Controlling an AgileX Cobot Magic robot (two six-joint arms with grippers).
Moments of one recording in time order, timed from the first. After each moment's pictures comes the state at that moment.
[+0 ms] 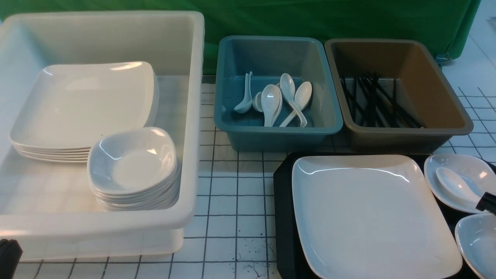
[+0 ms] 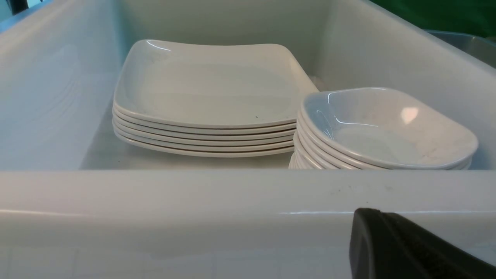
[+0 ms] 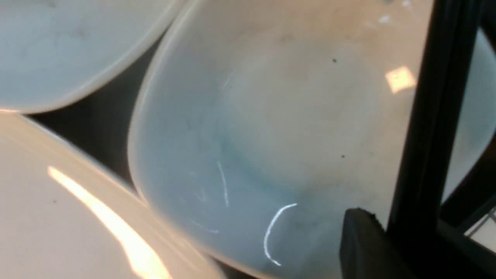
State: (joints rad) right arm 0.00 1.44 -0.83 -0.17 0.99 0.86; left arm -0.03 0.00 0.01 0.01 0.23 -0.09
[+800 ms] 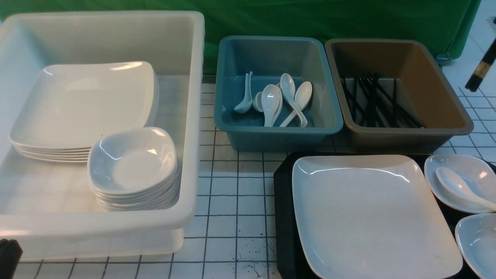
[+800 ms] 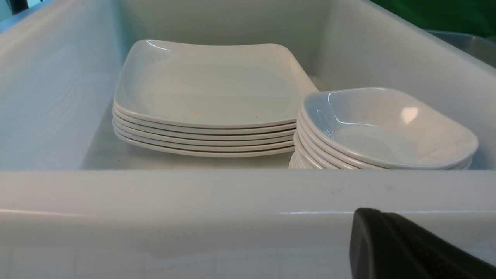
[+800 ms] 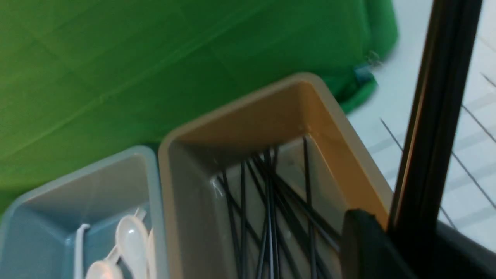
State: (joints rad) right arm 0.00 1.55 -1.38 -0.01 0.41 0.34; left arm -0.03 0.00 0.01 0.00 0.23 -0.09
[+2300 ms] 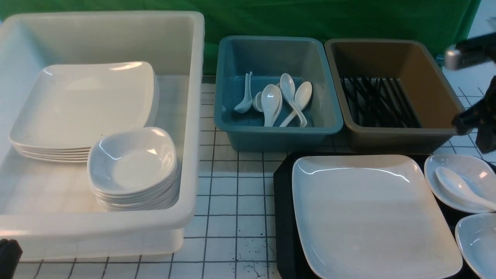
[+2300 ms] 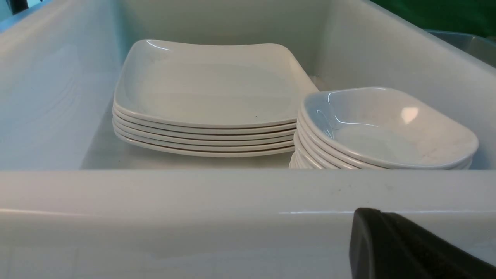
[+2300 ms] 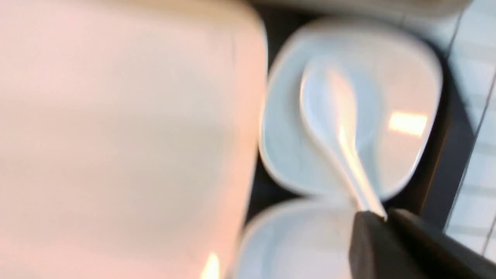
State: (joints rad) right arm 0.12 1.64 -1.37 -0.18 1.21 -0.11; left arm -0.03 0.00 0.01 0.00 0.23 -0.09
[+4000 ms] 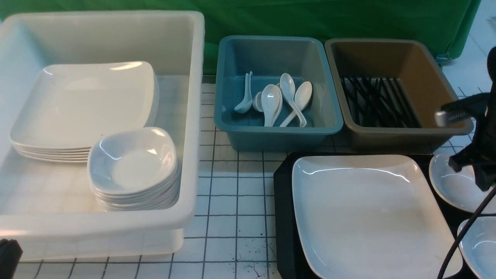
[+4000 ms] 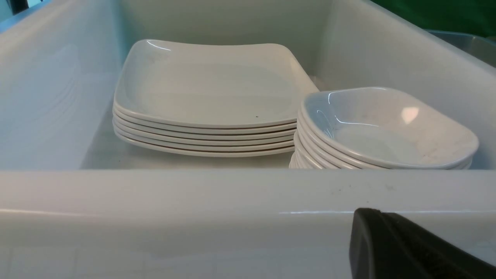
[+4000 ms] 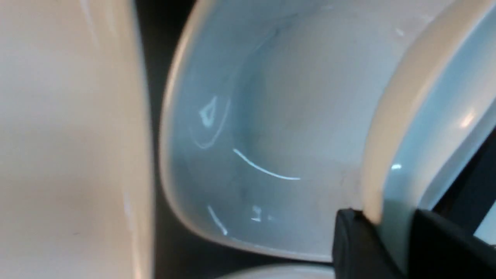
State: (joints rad) right arm 0.02 1.91 -1.46 -0.21 1.19 -0.14; left arm -0.03 0.00 0.01 0.00 0.23 -0.09
